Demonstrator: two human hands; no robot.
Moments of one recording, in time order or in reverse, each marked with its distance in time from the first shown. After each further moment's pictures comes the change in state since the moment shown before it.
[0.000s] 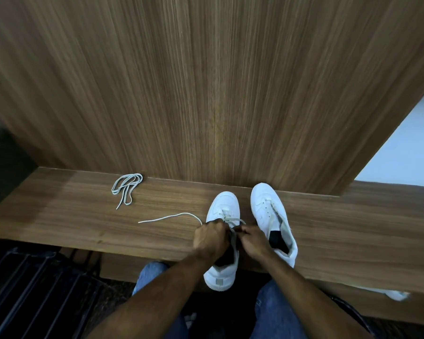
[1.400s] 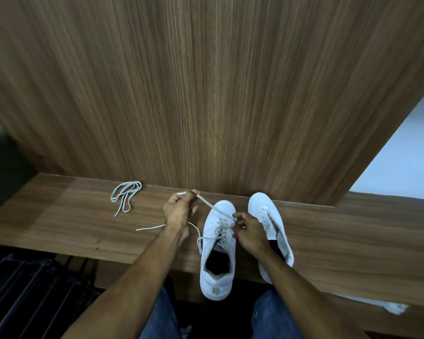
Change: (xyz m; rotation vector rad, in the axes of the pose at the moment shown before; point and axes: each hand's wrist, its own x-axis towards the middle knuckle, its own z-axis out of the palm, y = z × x) left_hand 0.038 -0.041 -0.065 -1.761 0.400 -0.471; right_hand -0.001 -0.033 -0.020 0.133 0.143 -0.086
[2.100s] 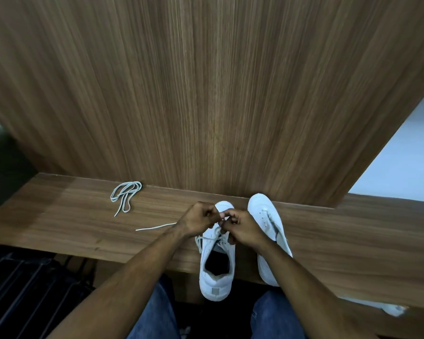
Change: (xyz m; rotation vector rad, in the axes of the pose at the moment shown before) left_hand -0.001 -0.011 -0.003 0.987 -0.675 0.230; right_hand -0.003 -0.038 -0.010 0.164 -0.243 -0.067
